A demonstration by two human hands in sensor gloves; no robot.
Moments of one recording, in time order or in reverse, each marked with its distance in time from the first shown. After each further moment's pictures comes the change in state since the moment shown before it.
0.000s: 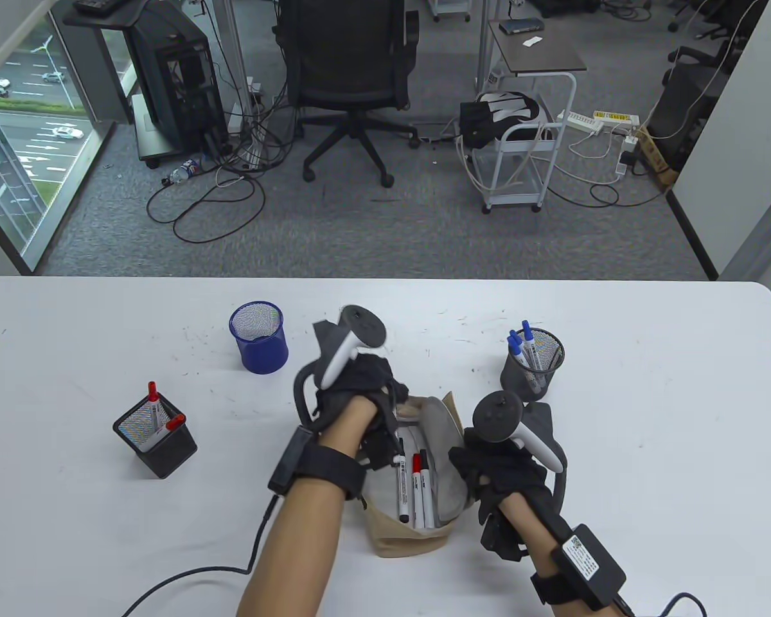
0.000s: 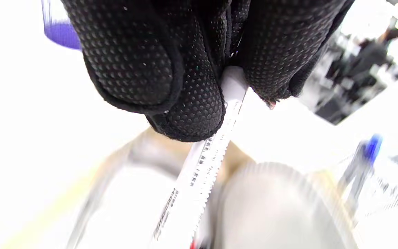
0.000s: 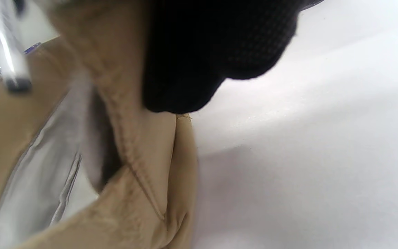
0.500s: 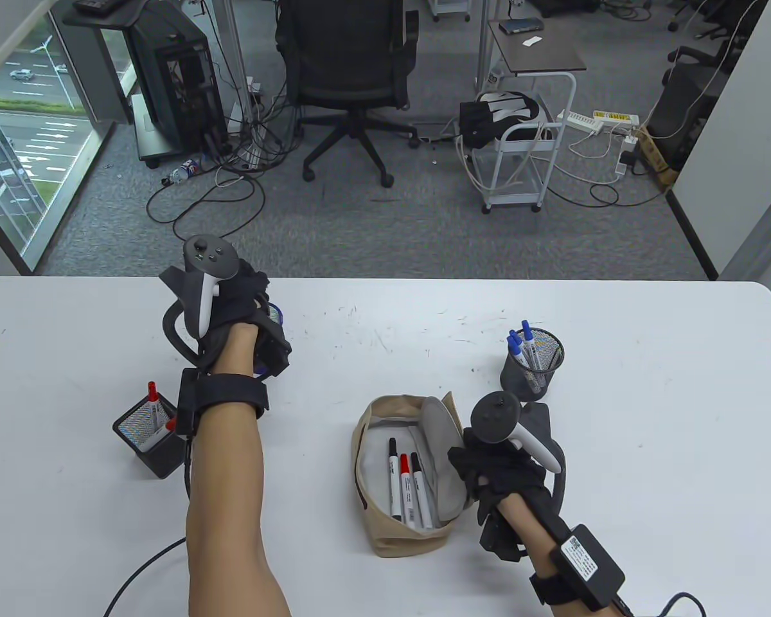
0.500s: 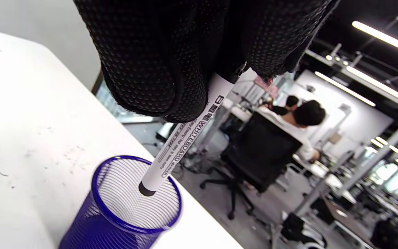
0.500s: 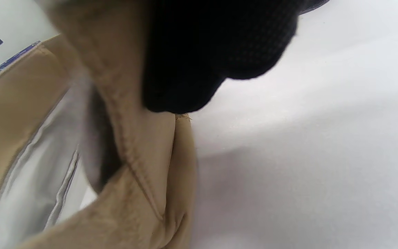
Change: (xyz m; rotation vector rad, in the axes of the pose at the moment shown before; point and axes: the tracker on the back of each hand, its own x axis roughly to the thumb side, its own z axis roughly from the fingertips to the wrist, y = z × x) left_hand -0.100 0.118 -0.053 0.511 0.164 0.148; right_hand 0.002 0.001 0.001 -0.010 0.002 0.019
